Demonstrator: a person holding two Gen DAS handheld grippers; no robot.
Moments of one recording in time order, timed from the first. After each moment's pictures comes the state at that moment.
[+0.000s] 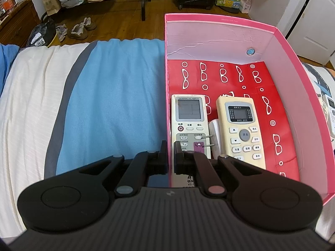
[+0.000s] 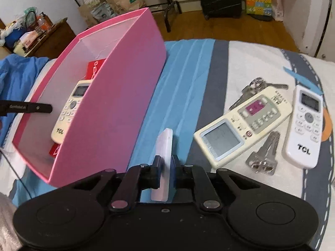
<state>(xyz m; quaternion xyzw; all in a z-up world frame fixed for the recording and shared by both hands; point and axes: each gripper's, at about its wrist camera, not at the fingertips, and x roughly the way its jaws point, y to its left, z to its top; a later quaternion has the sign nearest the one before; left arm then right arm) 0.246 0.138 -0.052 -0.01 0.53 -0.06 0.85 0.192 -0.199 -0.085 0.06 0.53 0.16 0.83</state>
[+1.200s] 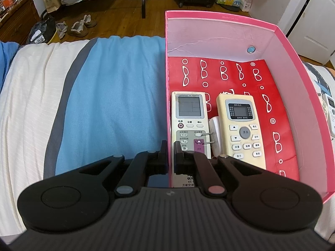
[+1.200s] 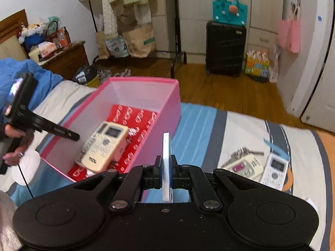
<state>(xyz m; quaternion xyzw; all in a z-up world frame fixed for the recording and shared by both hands) 0.247 0.141 -0.055 -0.01 0.53 -0.06 0.84 0.145 -0.163 0.017 -0.02 0.39 0.15 0.91</state>
